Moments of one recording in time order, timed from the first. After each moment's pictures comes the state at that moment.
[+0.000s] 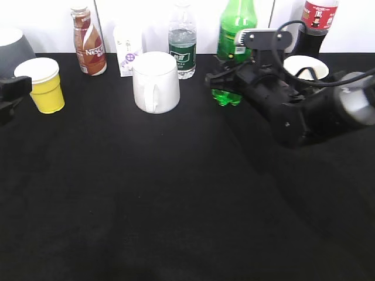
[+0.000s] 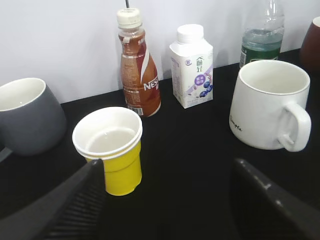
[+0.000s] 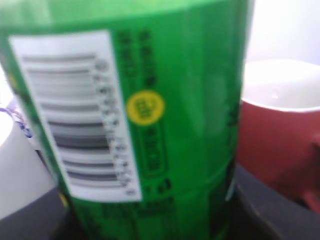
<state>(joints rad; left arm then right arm) -0.24 1.11 -0.40 0.06 -0.34 0.02 0.50 2.11 -1.01 0.20 -0.94 0.01</state>
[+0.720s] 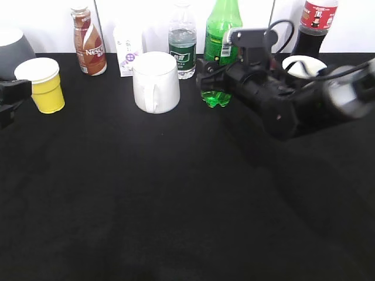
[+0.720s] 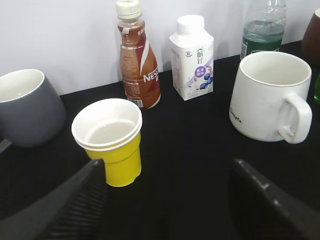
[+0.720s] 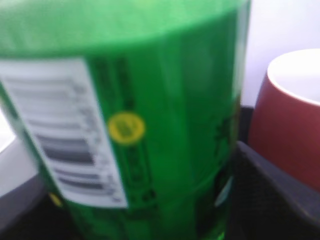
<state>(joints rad) -0.24 1.11 -0.40 0.06 -0.31 0.02 0.50 2.13 -1.08 0.15 -0.83 0.04</state>
